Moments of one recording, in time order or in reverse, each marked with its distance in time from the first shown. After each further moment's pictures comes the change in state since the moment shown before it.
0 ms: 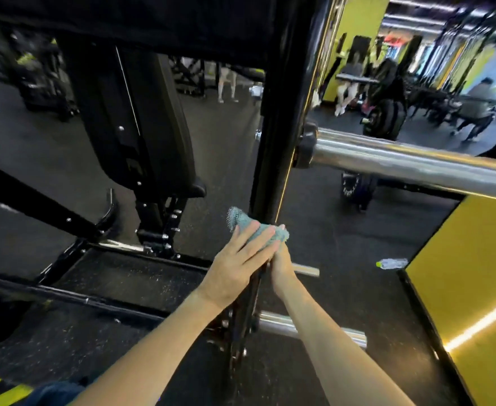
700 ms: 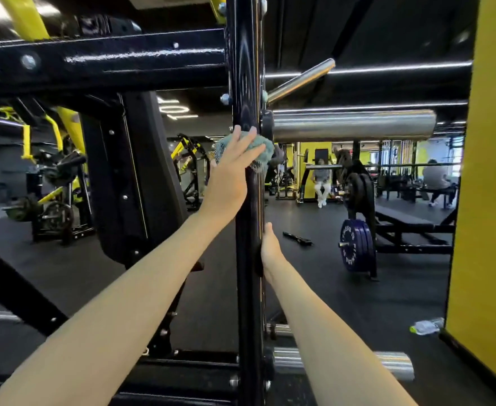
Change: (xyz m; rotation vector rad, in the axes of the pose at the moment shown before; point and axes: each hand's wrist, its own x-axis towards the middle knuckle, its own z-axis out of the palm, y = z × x) left_hand 0.079 -0.010 -0.073 -0.026 0.419 0.113; right_hand 0.103 0.044 -0.006 -0.026 0.032 -0.212
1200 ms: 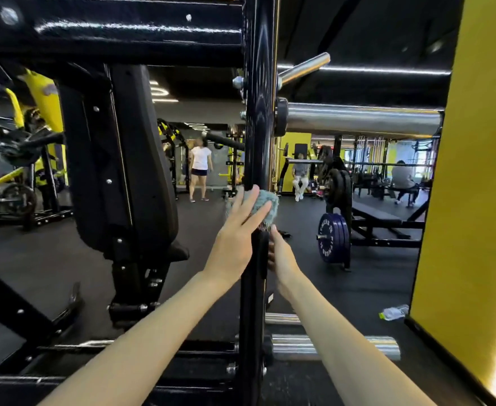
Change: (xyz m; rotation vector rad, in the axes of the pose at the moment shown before) left_hand -0.115 -0.009 0.028 -0.099 -0.043 -0.001; right_hand -0.087 0.000 -0.017 -0.101 0.003 -0.162
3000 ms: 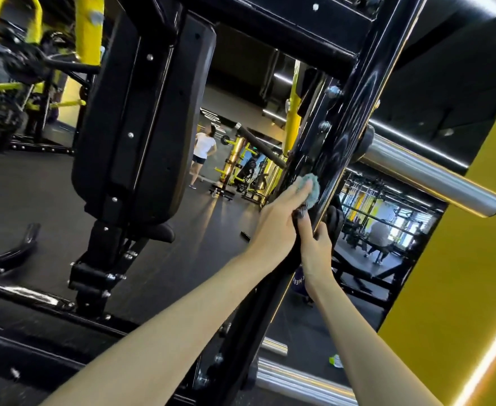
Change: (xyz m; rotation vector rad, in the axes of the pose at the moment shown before) left_hand 0.032 0.009 -0.019 -0.631 0.107 -0.437; right_hand -0.005 -0.051 0.033 -0.374 0.208 -0.429
